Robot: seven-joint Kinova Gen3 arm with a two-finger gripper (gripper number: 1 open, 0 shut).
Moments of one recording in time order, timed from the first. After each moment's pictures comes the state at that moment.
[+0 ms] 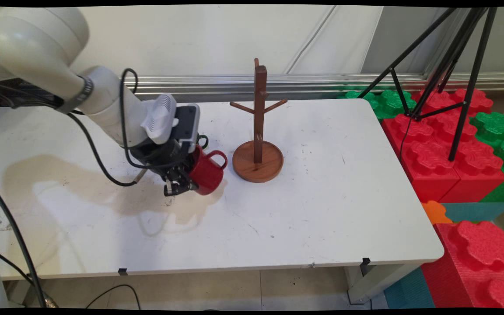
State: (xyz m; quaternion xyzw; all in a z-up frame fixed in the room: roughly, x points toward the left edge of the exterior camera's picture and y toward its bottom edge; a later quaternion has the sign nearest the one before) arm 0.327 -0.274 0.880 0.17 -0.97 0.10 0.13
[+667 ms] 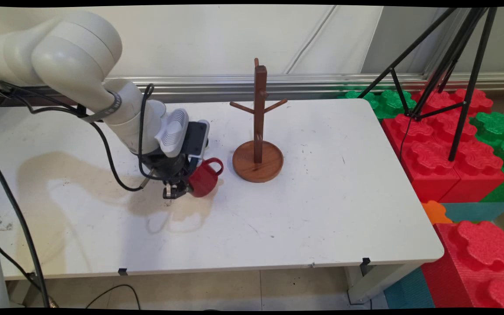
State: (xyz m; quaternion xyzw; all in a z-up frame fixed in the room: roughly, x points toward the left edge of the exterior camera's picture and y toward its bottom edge) arm 0.314 -0.288 0.855 0.14 -0.98 0.10 0.06
